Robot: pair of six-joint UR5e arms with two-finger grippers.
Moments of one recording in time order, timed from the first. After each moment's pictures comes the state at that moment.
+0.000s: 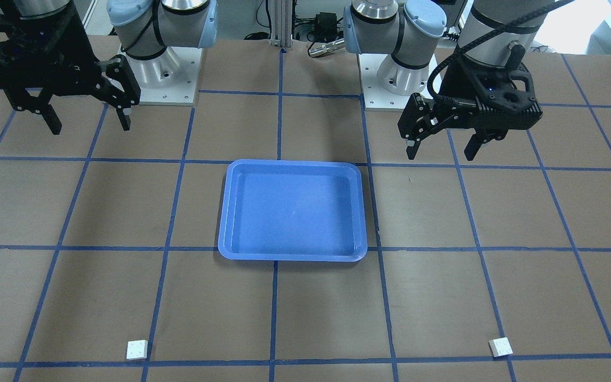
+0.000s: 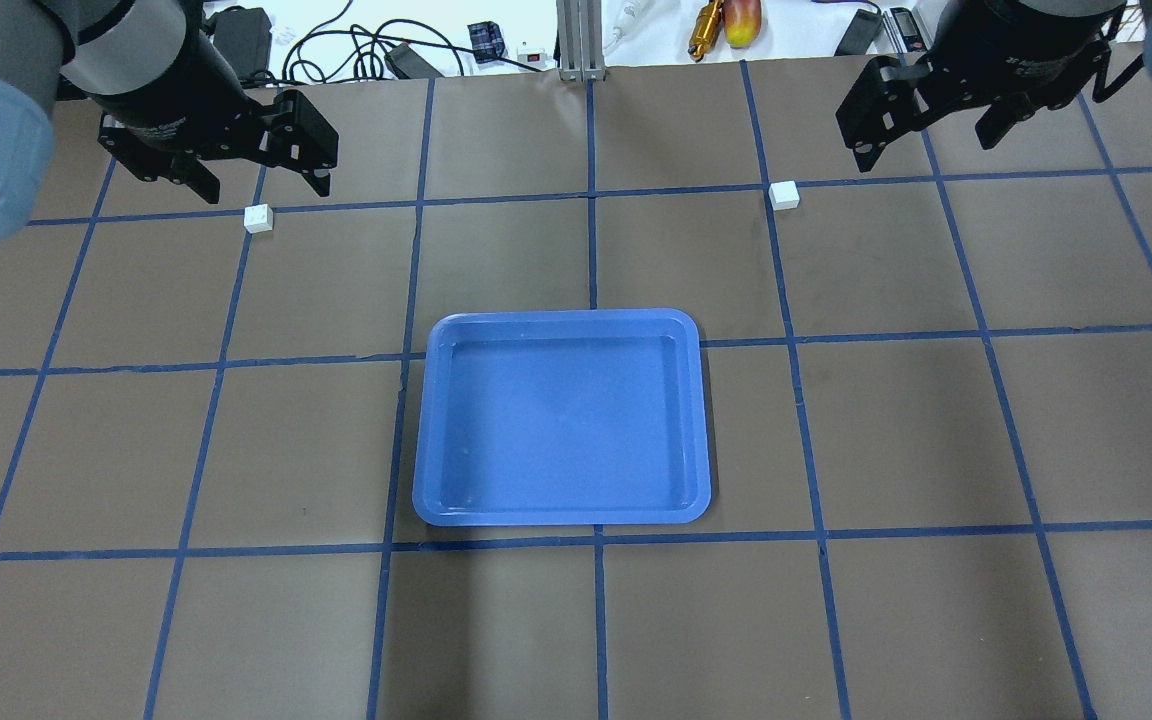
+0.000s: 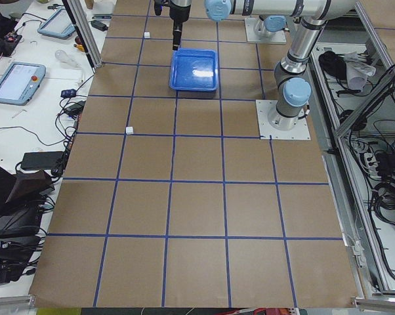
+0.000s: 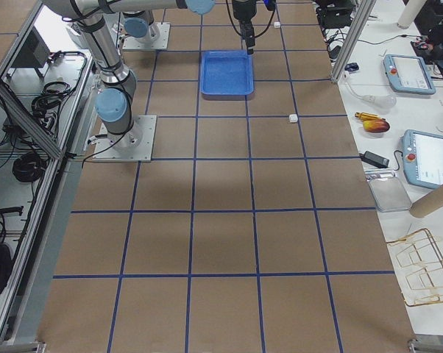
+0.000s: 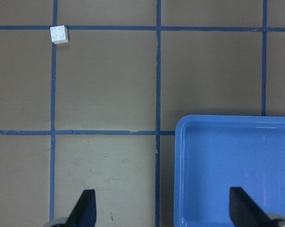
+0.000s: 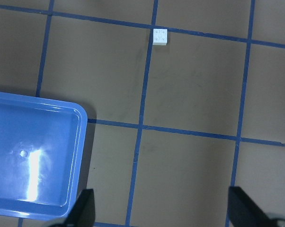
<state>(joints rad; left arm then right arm) -1.55 -1.57 -1.57 -1.40 1.56 0.01 1.55 -1.61 1.53 -1.66 -1.59 -0.16</state>
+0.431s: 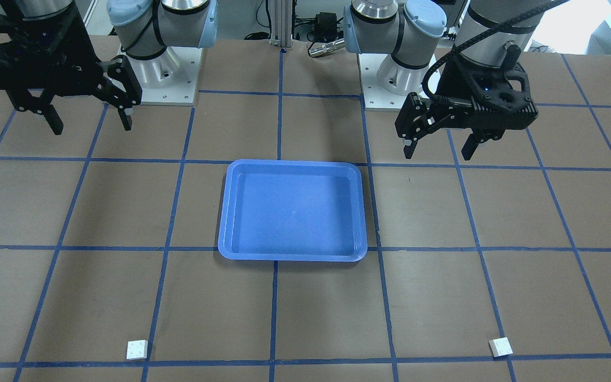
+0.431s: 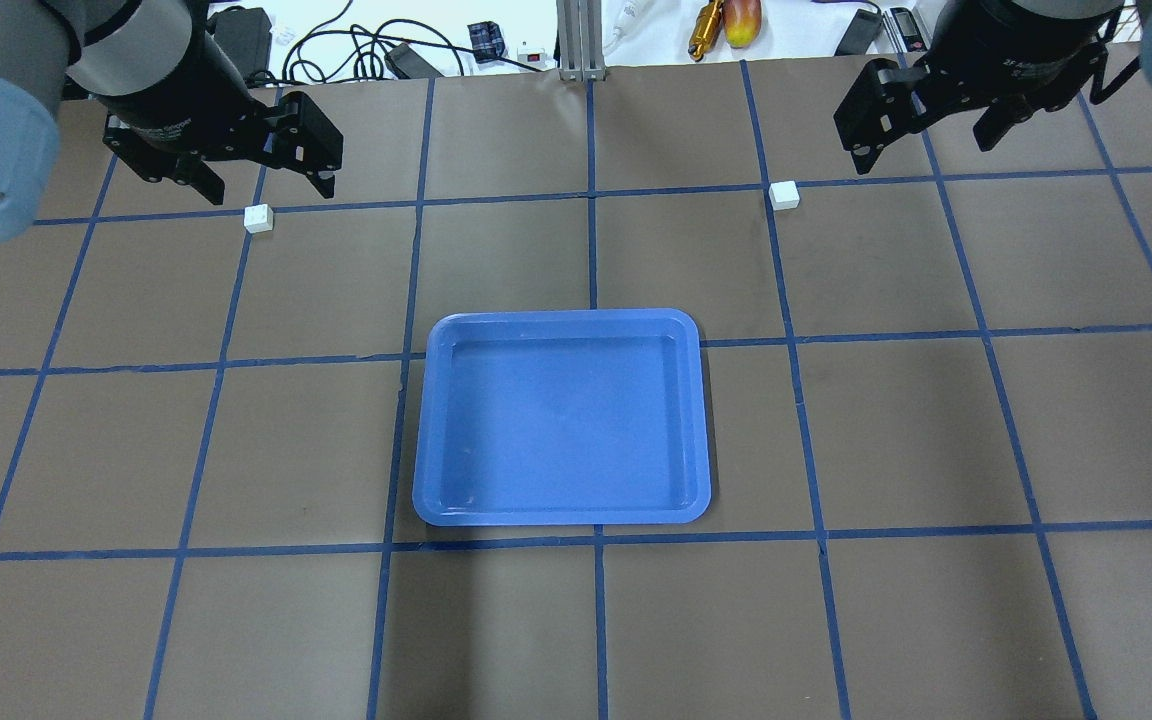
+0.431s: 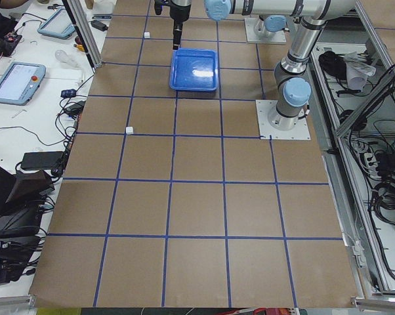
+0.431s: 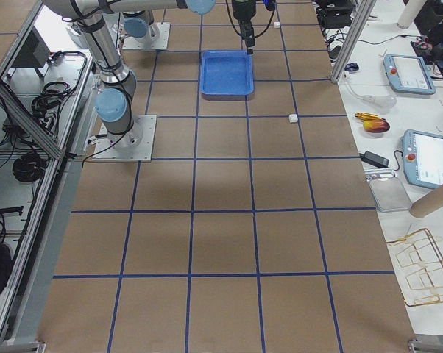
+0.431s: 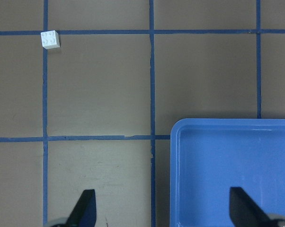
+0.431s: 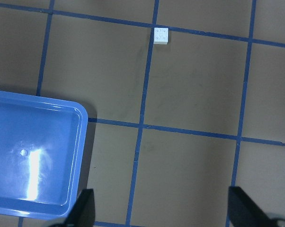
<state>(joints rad) -1.56 -1.57 -1.57 -1.40 1.56 0.01 1.55 -1.61 1.53 -1.66 -1.59 -0.16</state>
